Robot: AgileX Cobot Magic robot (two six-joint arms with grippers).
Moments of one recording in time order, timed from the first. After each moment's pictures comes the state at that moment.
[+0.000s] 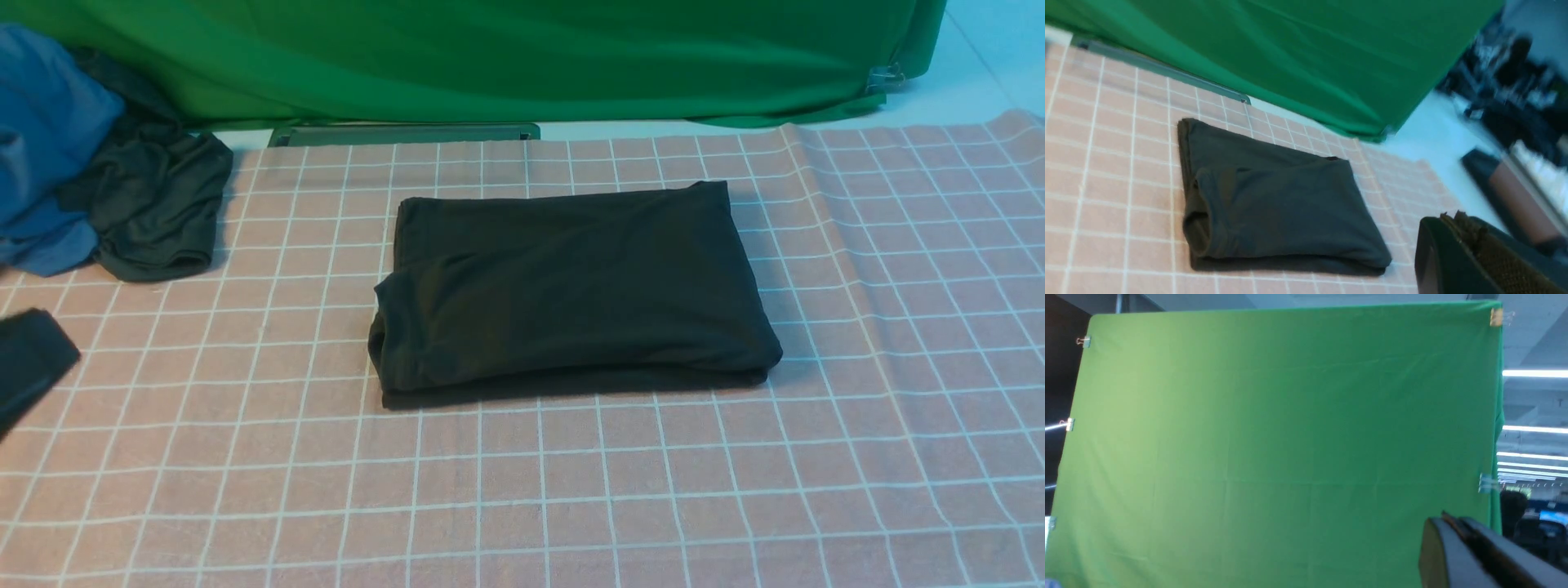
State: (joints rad) right arm 0.31 0.16 -0.48 0.14 -0.12 -0.23; left arm -0.30 0.30 -0.58 -0.14 0.54 -0.46
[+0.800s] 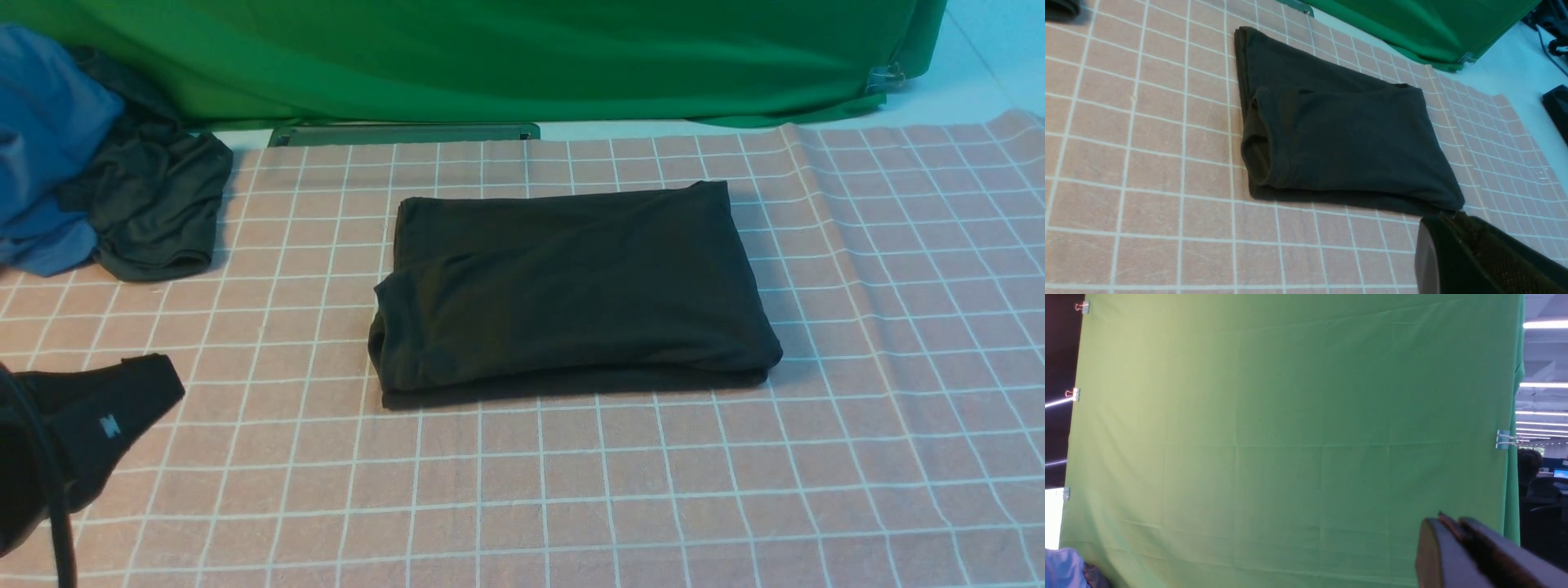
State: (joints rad) right arm 0.31 0.20 -0.48 0.14 -0.08 -0.20; left arm -0.30 0.50 -0.56 -0.10 0.56 -0.43
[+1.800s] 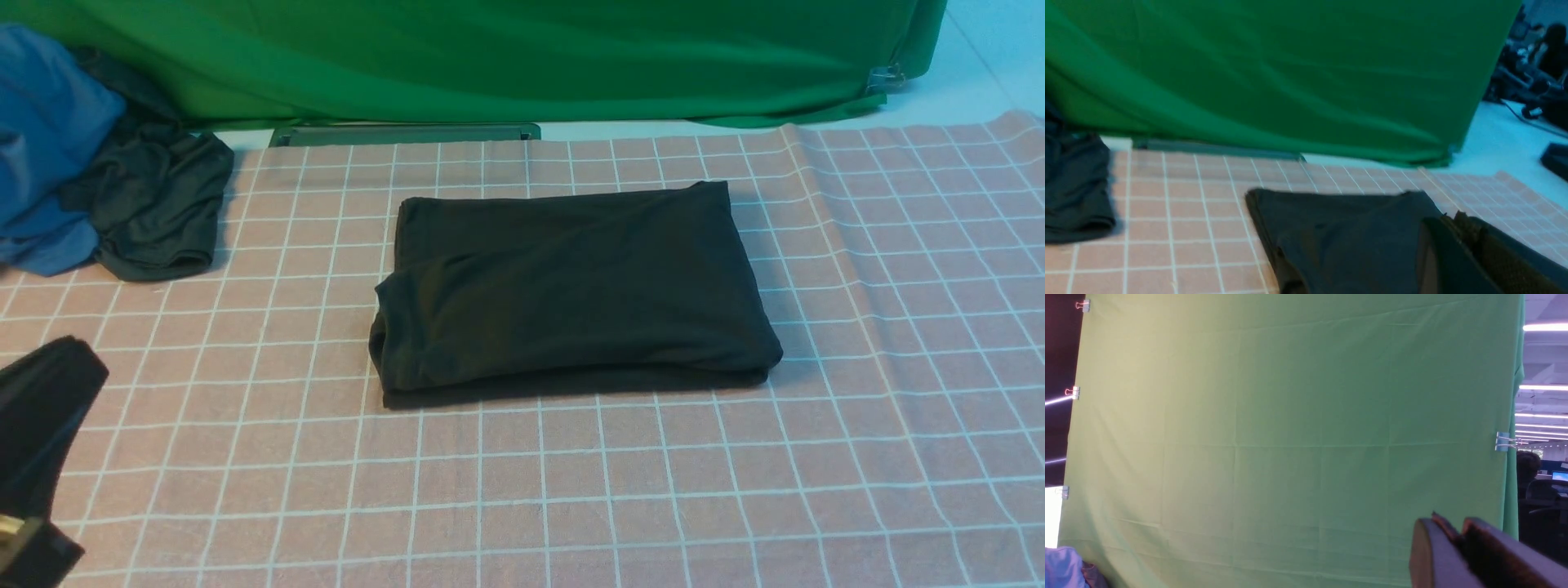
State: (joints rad) right arm 0.31 0.20 -0.48 0.14 -0.08 -0.21; left arm -0.25 0.20 -0.24 -0.04 0.11 -0.16
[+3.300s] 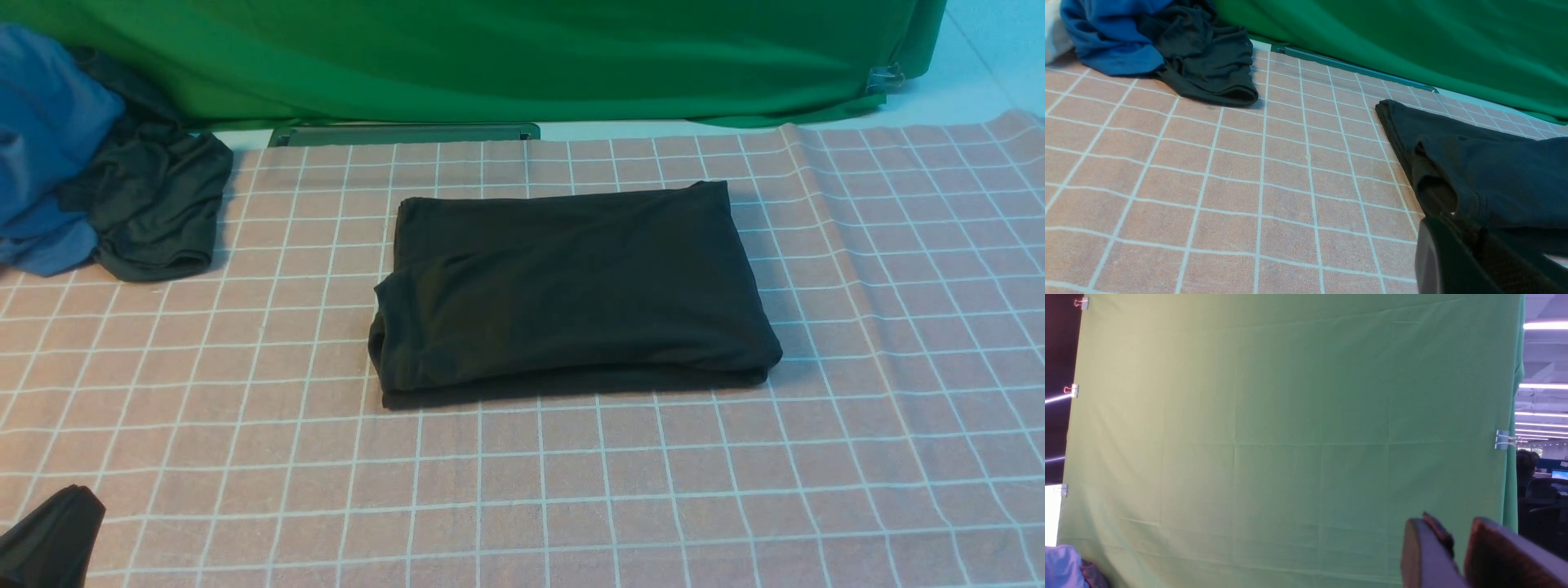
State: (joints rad) right arm 0.31 0.20 -0.48 0.14 -0.08 -0.21; left arm -0.03 0.00 0.01 -0.01 0.24 -0.22
